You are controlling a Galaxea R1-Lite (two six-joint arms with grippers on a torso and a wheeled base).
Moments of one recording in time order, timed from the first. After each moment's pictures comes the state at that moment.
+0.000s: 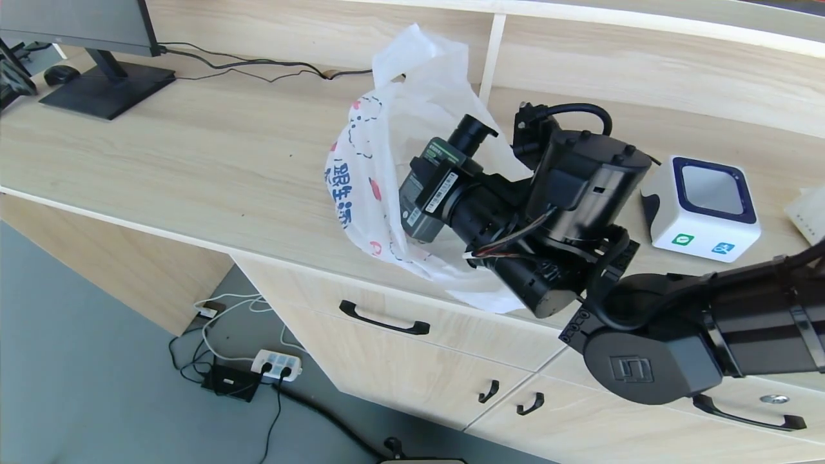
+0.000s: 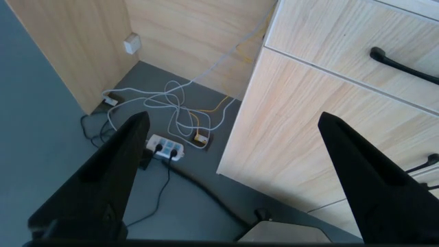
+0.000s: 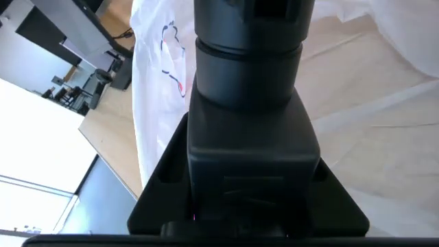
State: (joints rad) left arm 0.00 0.00 0.00 0.00 0.06 -0.07; right arm 0.82 1.94 -1.18 -0.97 -0.33 0.49
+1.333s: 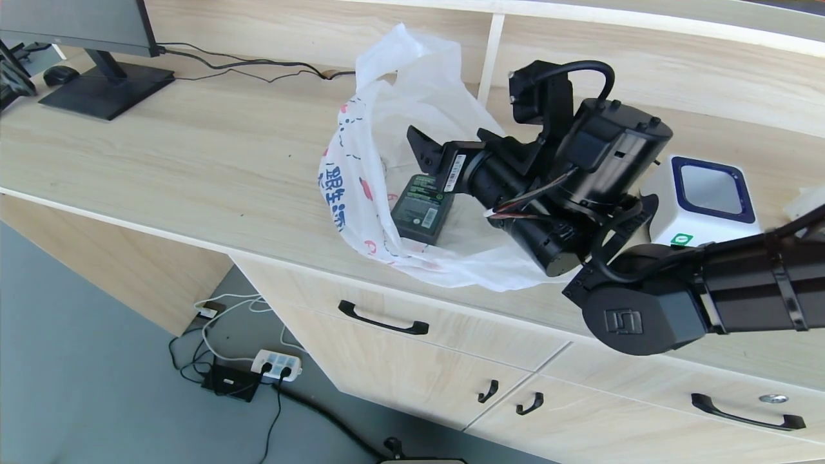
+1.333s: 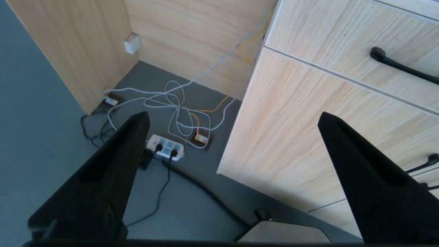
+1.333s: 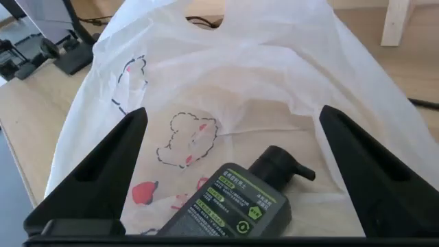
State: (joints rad) left arm 0.00 0.00 0.00 0.00 0.06 -0.07; right arm 0.72 1.97 -1.27 -1.01 -0.26 0.03
